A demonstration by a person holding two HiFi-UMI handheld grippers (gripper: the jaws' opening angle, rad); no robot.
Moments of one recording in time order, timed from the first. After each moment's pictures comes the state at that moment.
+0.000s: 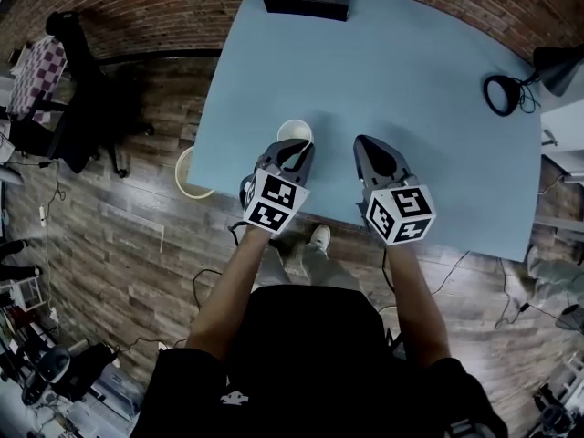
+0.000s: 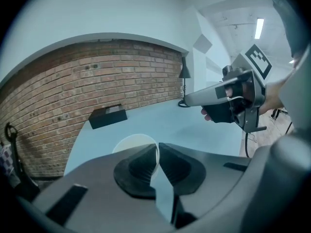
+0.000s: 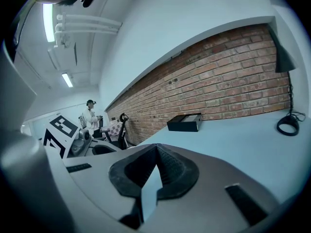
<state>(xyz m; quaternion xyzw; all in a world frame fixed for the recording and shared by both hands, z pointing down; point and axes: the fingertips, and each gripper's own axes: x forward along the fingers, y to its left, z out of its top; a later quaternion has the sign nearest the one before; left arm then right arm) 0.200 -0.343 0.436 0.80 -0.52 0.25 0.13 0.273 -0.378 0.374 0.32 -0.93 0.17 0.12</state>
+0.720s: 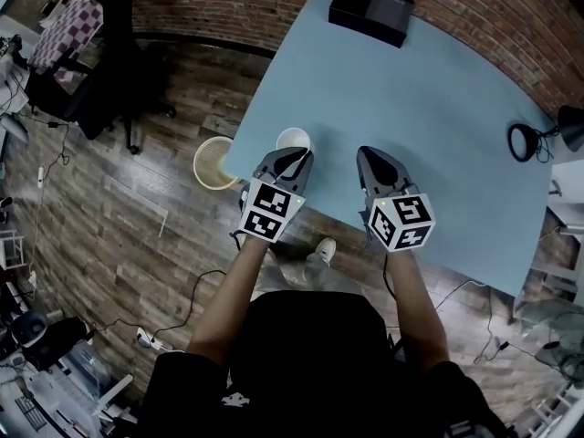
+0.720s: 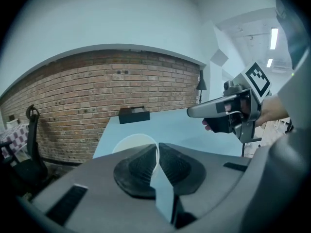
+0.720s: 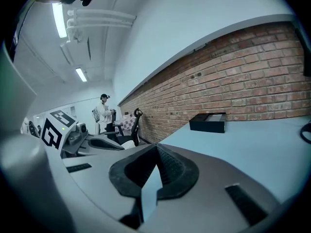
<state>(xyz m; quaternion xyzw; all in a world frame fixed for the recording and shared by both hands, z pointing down) 0.091 -0.283 0.402 0.76 -0.60 0.19 0.15 0.171 -0.333 0.366 0.24 -0.95 0.14 0.14</state>
